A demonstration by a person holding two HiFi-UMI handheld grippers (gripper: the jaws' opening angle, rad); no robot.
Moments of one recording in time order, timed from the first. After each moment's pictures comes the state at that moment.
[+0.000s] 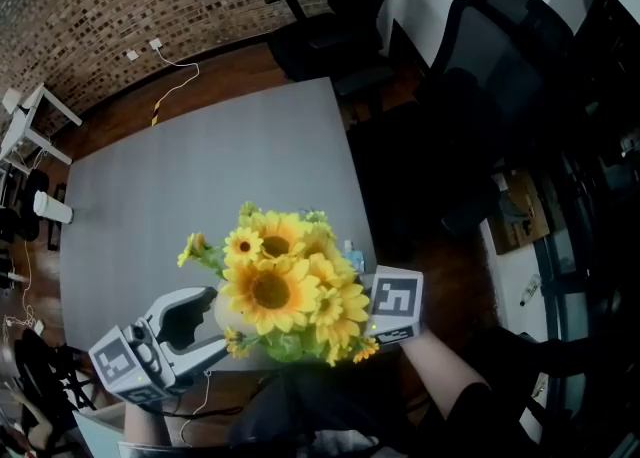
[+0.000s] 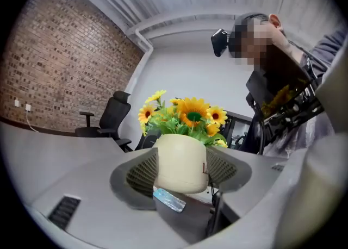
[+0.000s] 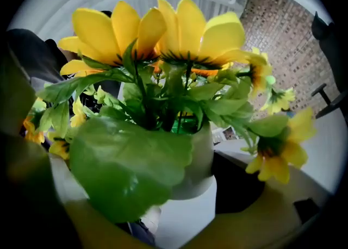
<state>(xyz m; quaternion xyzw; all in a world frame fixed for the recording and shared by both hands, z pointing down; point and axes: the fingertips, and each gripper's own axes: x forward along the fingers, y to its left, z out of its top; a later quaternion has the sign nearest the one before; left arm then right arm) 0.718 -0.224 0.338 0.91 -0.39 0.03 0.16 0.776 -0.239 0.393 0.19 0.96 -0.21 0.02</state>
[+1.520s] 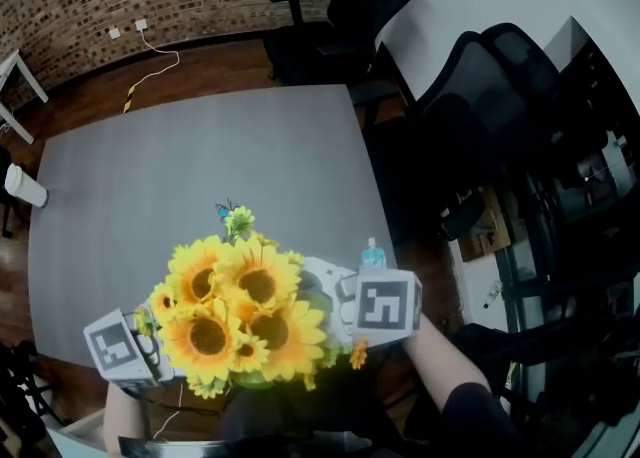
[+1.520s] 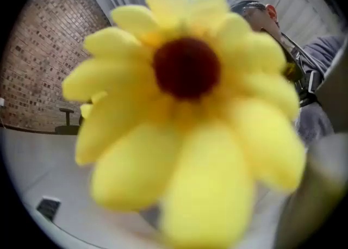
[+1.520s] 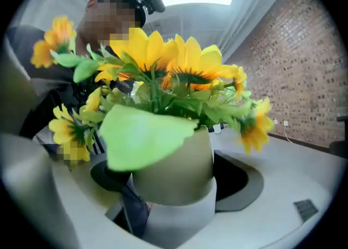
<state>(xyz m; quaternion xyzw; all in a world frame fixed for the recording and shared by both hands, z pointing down) 0.651 -0.171 0.356 0.95 -0.25 0.01 0.17 0.662 -0.166 0.360 0.25 0.96 -0.09 -0.12</state>
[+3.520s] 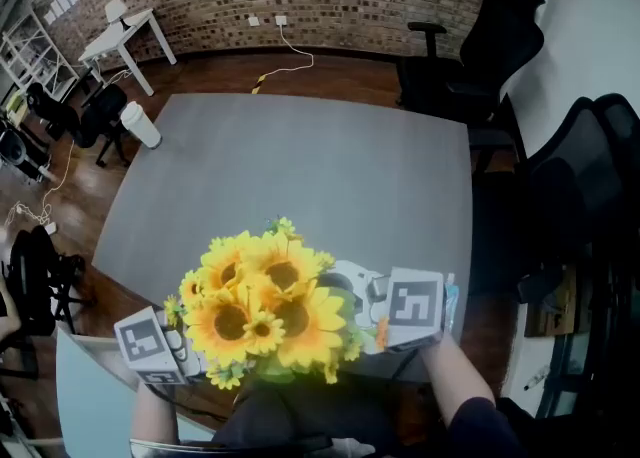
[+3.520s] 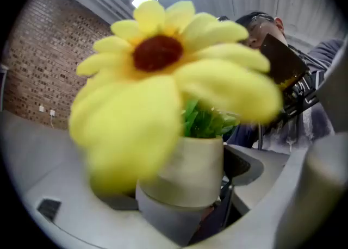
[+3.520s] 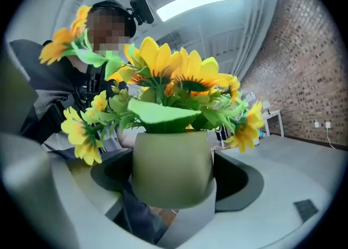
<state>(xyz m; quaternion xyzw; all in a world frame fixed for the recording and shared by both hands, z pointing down) 0.602 -0.112 0.351 0.88 -0.46 0.01 0.15 0.630 -0.117 0.343 0.42 0.90 -0.09 -0.05</state>
